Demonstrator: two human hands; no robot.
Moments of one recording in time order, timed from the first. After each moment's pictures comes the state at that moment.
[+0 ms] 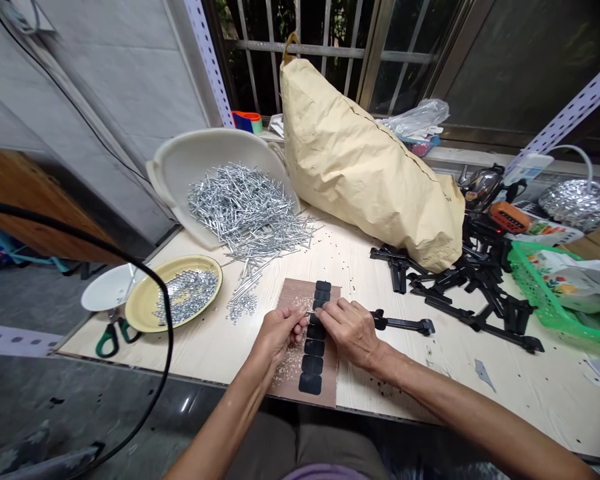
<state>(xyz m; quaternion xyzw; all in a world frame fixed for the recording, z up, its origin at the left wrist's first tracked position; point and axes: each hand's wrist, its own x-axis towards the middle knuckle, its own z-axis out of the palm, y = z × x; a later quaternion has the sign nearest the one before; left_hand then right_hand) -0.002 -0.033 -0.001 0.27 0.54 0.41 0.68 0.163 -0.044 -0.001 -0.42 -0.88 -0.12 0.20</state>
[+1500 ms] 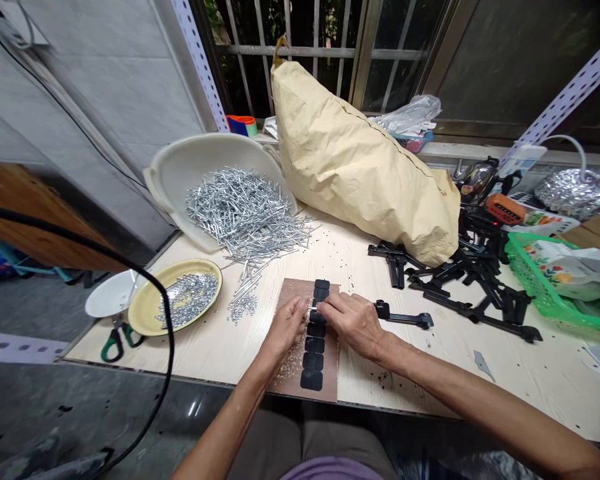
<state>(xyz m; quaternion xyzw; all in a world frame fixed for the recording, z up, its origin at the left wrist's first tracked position) 0.004 -0.034 -0.004 0.48 0.52 0.34 0.62 0.173 -0.040 0.007 -0.43 -0.88 -0.09 0.19</state>
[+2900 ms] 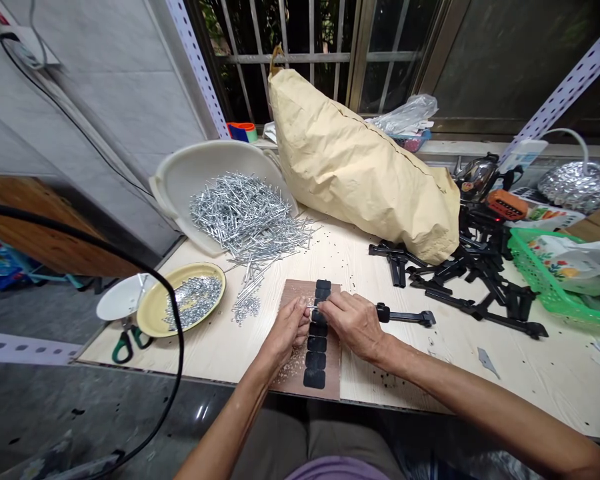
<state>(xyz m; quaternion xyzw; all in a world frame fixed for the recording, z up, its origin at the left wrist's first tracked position) 0.005 -0.039 0.006 0.40 0.50 0.36 0.68 0.167 -0.046 0.012 -0.45 -0.86 -0.09 0.22</state>
